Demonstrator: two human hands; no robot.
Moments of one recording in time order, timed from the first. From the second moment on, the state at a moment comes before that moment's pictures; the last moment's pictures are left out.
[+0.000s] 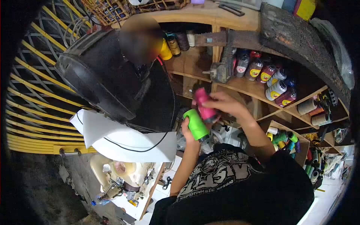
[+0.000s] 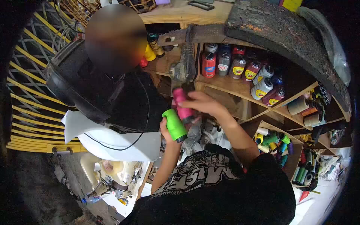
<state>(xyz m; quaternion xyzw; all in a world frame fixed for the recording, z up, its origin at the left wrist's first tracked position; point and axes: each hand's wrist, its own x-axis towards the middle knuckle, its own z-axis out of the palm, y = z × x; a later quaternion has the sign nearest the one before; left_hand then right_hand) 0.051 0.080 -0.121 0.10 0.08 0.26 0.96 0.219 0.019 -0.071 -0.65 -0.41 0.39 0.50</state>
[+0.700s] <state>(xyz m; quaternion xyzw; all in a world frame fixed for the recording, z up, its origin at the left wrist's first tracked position) 0.036 0.073 -0.137 0.13 0.11 0.26 0.95 0.267 0.274 -0.100 -0.81 -0.46 -0.05 0.36</state>
